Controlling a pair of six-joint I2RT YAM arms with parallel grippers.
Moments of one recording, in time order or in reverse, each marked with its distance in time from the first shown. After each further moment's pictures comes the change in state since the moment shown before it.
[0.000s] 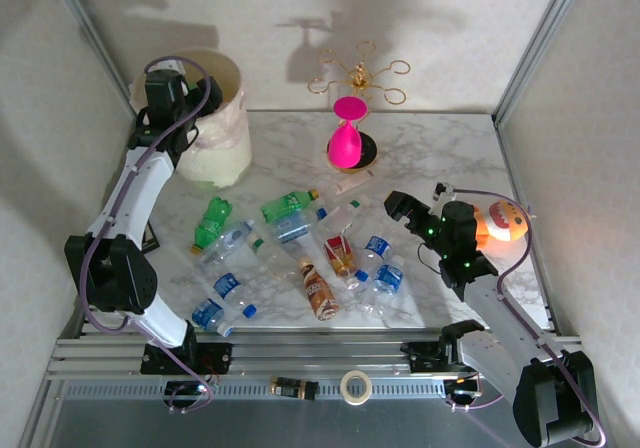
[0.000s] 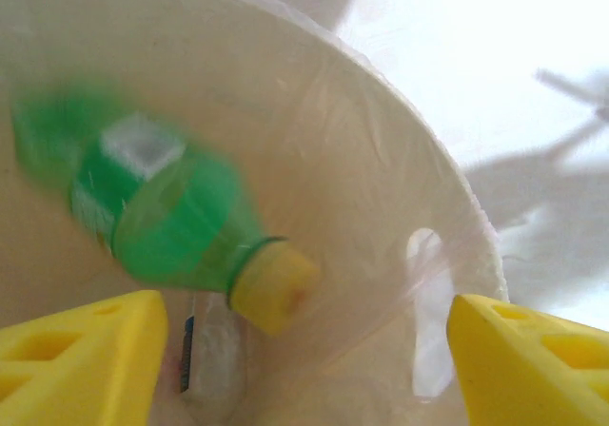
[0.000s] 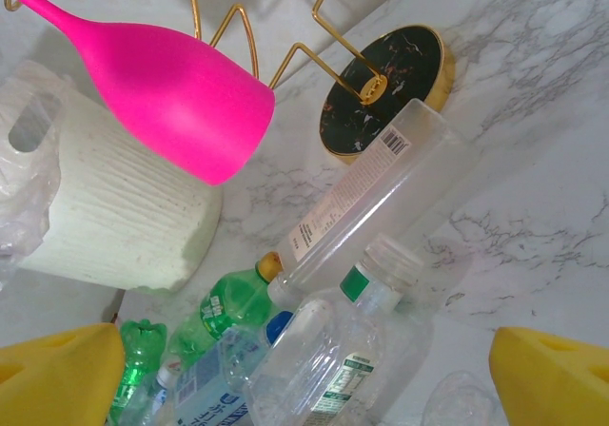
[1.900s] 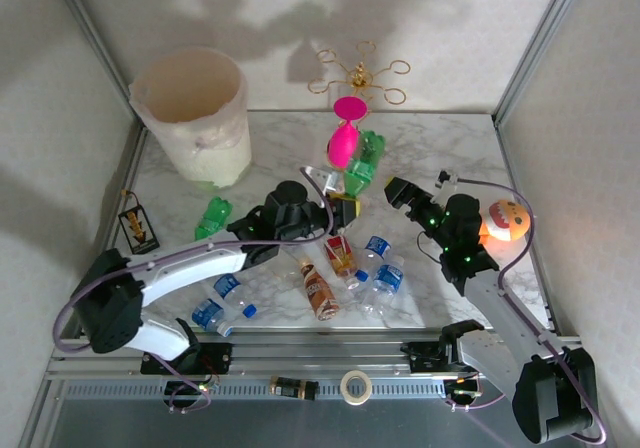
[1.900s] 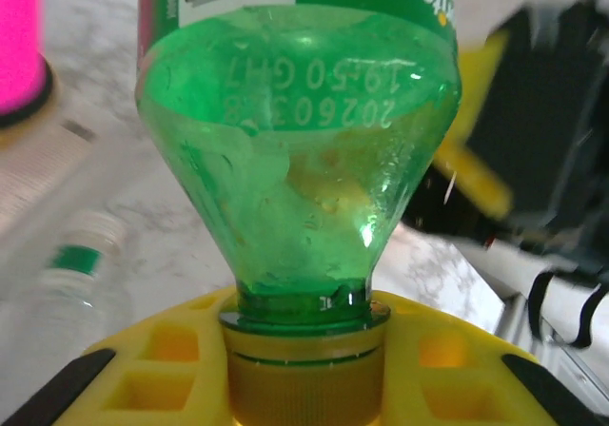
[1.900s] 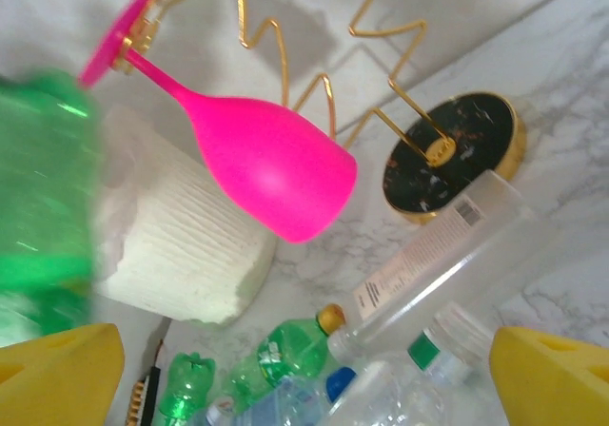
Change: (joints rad) left arm -0.806 -0.219 -0.591 0.459 0.149 -0.063; right arm 0.000 0.027 0.042 0.121 -0.023 0.014
